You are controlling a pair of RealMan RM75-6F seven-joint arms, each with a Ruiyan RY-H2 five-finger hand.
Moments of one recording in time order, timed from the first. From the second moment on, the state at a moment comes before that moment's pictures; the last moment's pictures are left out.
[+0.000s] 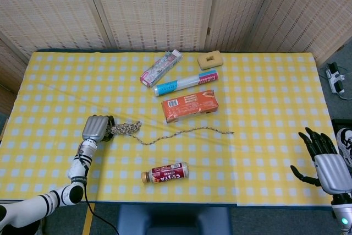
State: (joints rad) left arm -0.70 -1.65 -0.22 -1.18 0.93 0.90 0.40; right arm 0.07 -1.06 0.00 -1.59 -1.55 1.44 0.07
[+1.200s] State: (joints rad) left arm -0.56 -1.54 -0.09 -1.23 1.41 1.12 -0.18; right arm 0.33 -1.21 0.13 -1.64 -1.41 1.13 -0.10
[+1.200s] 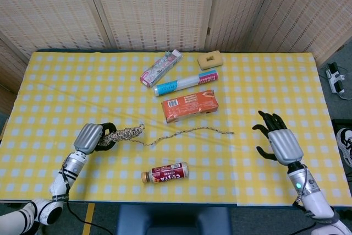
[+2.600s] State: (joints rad) left arm -0.53 -1.52 -0.08 -1.30 1.41 1.11 -0.10; right arm 0.67 -1.63 0.19 -1.20 -0.99 0.81 -0.35
